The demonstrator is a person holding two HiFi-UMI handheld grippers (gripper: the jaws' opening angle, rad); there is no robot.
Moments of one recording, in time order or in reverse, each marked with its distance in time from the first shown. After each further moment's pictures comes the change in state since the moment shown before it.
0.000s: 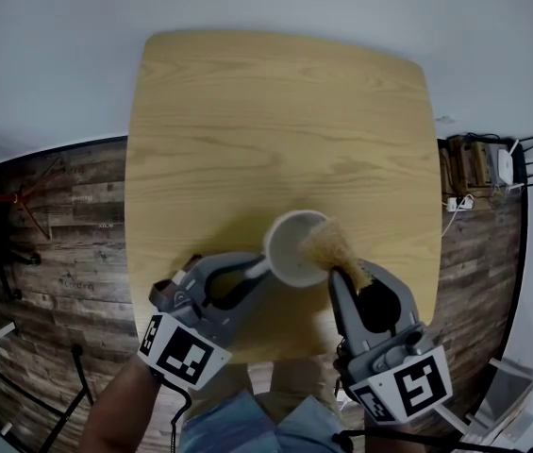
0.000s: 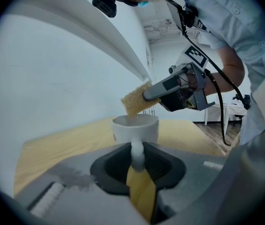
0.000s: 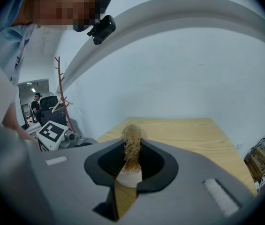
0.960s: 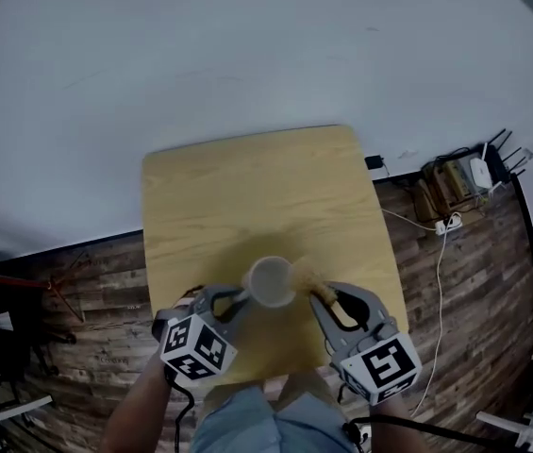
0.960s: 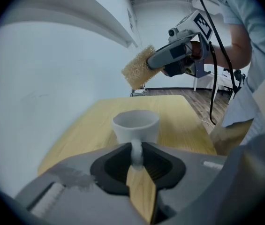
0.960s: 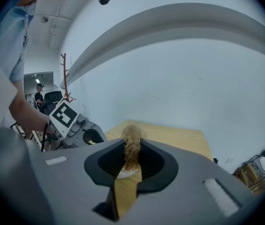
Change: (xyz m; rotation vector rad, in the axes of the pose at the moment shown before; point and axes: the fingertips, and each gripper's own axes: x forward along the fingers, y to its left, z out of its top) left arm 0.005 0.001 0.016 0.234 0.456 -0.093; right arm -0.057 -0.027 0.034 -0.098 0.030 0.009
